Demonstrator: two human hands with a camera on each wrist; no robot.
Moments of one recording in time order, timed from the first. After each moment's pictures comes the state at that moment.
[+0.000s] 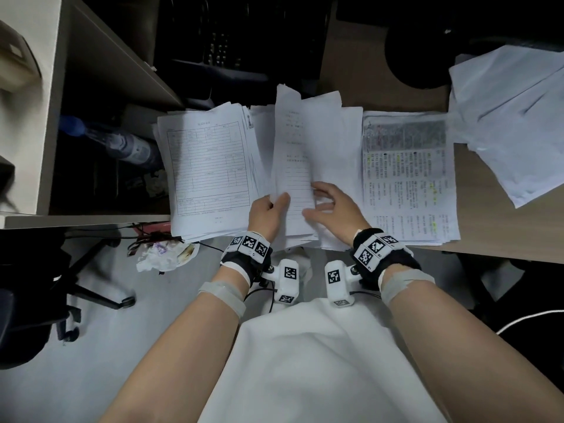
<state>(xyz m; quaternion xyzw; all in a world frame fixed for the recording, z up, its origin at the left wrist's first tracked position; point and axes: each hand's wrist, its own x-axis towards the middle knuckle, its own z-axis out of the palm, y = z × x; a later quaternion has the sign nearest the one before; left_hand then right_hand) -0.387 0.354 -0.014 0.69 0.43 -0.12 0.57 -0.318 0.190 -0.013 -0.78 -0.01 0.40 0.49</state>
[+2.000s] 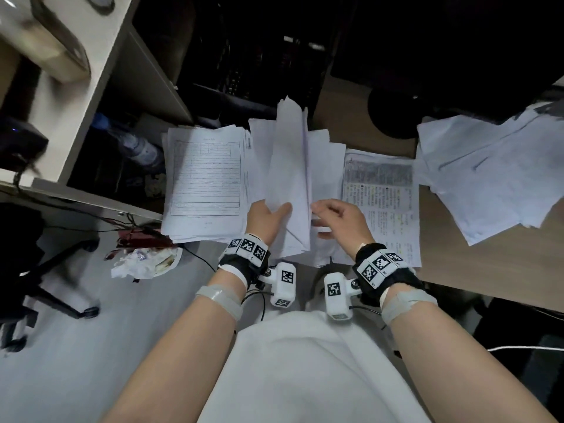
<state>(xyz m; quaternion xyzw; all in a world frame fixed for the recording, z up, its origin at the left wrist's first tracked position) -0.376 0.321 0.036 0.66 0.41 -0.04 0.62 -0.307 0.158 0.063 -0.74 0.03 0.38 0.56</state>
